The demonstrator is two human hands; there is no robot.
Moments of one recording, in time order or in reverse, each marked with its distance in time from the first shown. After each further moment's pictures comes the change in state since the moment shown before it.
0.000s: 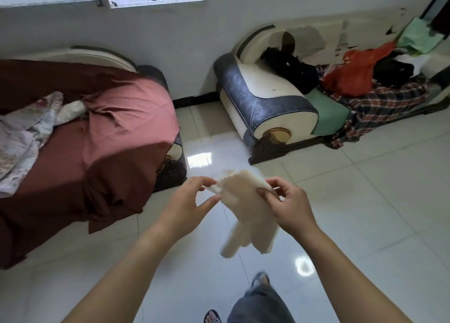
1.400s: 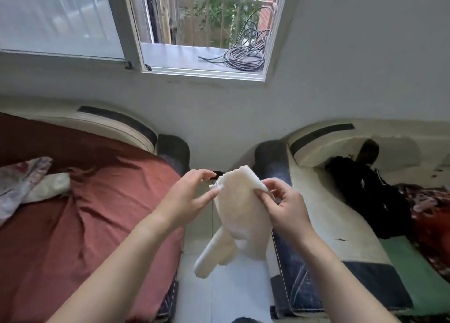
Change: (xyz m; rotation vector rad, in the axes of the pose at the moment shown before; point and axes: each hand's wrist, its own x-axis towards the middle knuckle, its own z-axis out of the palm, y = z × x) left_hand 0.715 -0.151 -0.215 0.002 0.247 -0.075; right_hand 0.785 -0.110 0.144 0.009 -0.204 -0.252
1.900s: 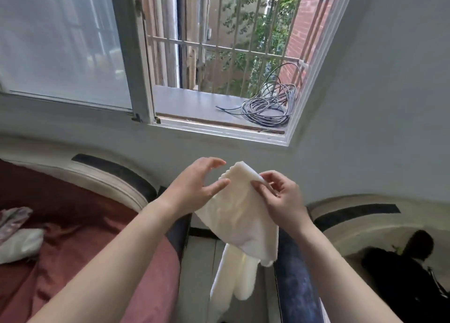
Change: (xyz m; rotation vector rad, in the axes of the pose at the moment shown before) left_hand 0.280 -0.035 -0.076 0.052 0.140 0.067; right_hand 0.317 -0.015 0.034 0.019 -0.065 -0.204
